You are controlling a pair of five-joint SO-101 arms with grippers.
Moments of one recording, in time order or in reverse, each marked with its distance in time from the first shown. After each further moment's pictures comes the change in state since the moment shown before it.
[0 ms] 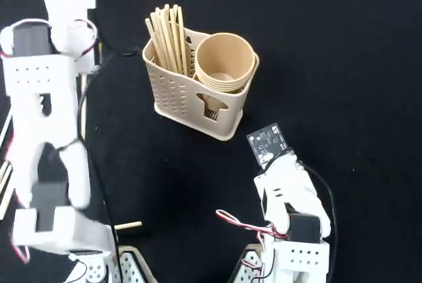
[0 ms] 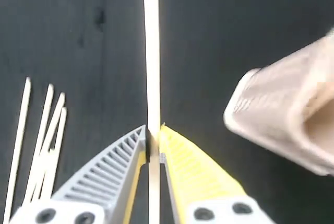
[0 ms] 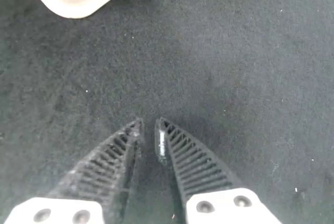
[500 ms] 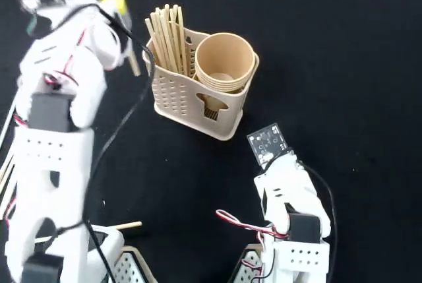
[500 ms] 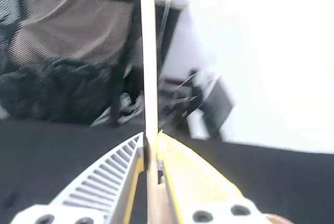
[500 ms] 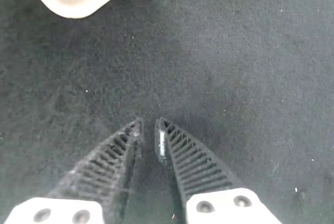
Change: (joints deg) left arm 11.9 -29.9 34.5 -51.2 17.4; right arm 0.0 0.0 0.0 0.0 0.0
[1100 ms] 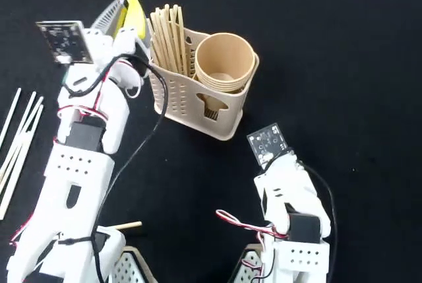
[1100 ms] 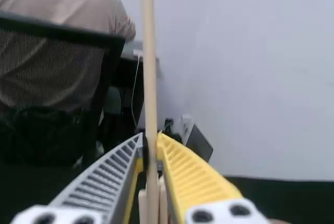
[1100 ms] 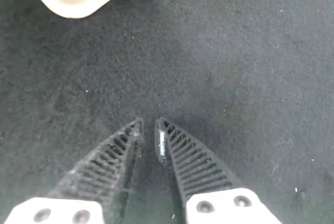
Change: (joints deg) left arm 2.4 -7.3 32.9 -37.5 -1.1; right arm 0.0 0.0 0.0 0.0 0.0
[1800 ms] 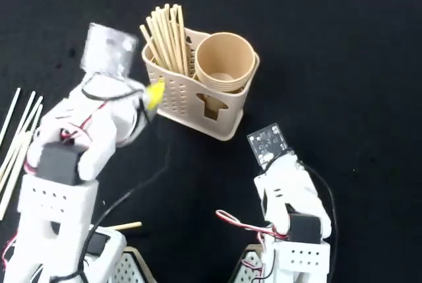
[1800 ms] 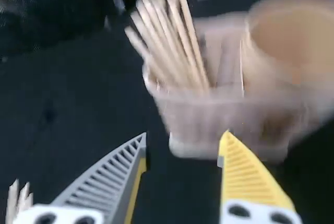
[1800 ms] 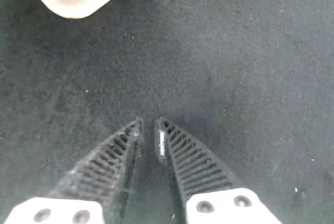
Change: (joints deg) left arm 1.7 -10.3 -15.3 69.2 -28.0; right arm 0.0 0.0 0.0 0.0 0.0
